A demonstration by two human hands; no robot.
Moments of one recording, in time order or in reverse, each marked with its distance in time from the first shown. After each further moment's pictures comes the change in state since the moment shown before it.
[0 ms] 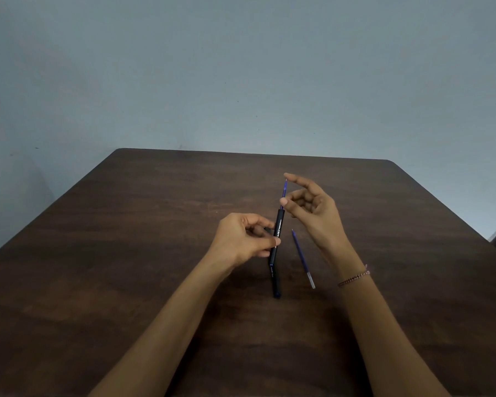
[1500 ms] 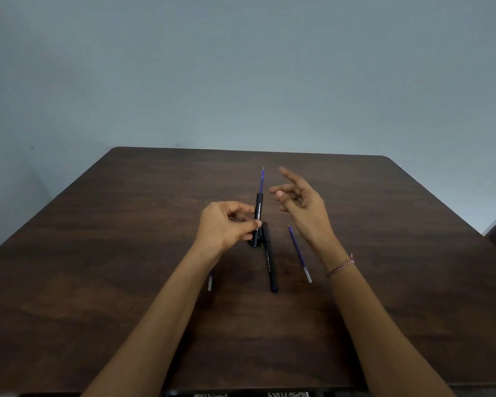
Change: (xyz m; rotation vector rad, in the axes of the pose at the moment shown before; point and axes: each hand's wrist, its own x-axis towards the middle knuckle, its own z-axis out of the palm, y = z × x) left_hand 0.011 -0.003 -0.014 -0.001 0.170 0.018; right_hand 0.003 0.004 0.011 -0.132 0.039 0.021
